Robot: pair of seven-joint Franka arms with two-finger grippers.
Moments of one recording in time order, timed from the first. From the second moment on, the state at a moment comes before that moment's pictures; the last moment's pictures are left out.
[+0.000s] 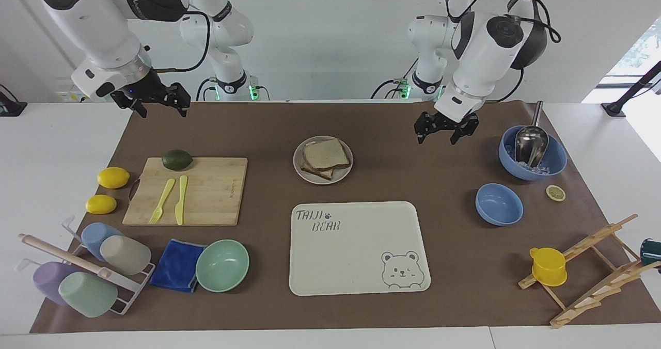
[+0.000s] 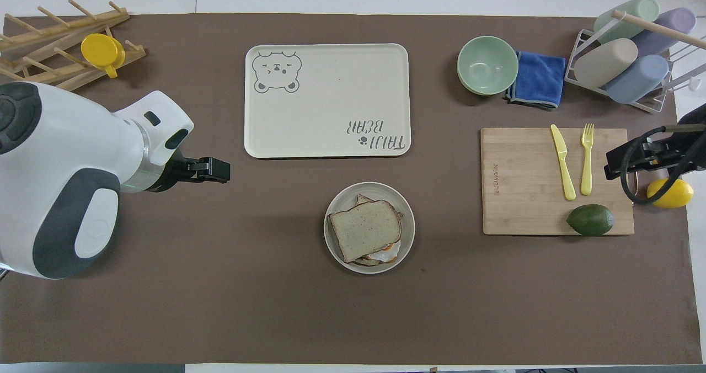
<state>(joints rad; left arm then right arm) -0.28 -0.07 -0.06 -1.98 -0.10 1.91 -0.23 0.03 0.02 -0.07 -1.59 0.00 1.42 -0.03</state>
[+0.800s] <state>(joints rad) -0.45 0.04 -0.06 -2.15 -0.16 2.22 -0.29 0.04 0.00 -0.12 -1.59 0.02 1.43 -0.03</state>
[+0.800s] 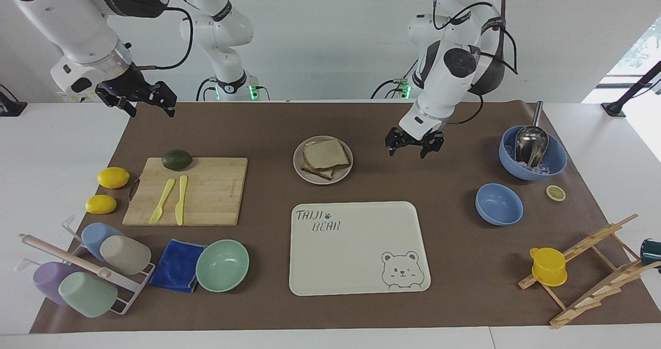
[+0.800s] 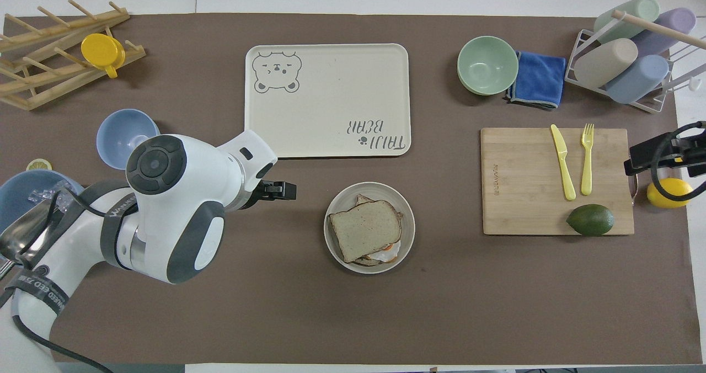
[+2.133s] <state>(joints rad) -0.64 0.09 -0.06 -2.29 -0.22 2.43 -0.53 0.04 0.00 -0.12 -1.59 0.02 1.43 -0.03</state>
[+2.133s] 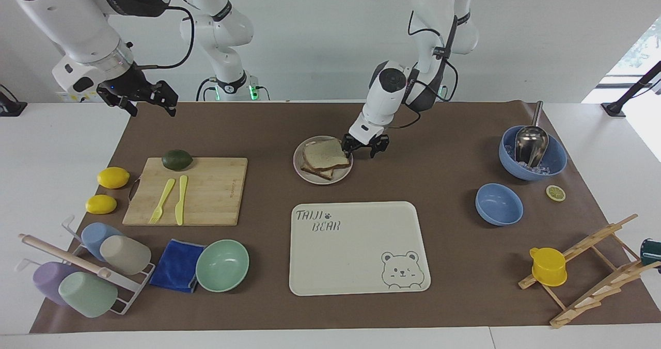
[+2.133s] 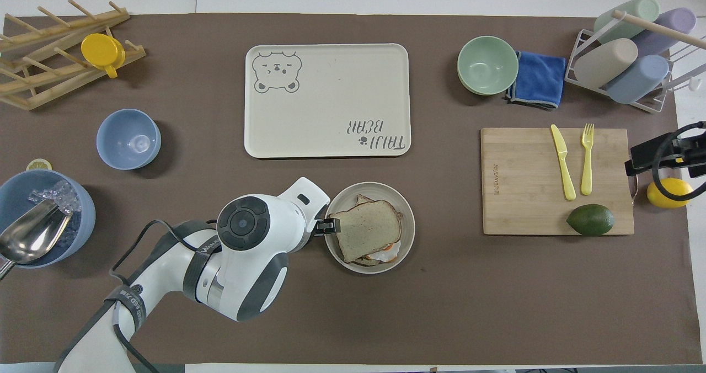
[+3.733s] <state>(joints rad) -0.66 0.12 -0.06 -2.28 -0.23 2.52 -0.53 0.04 0.00 -0.12 -1.59 0.02 1.43 -0.03</state>
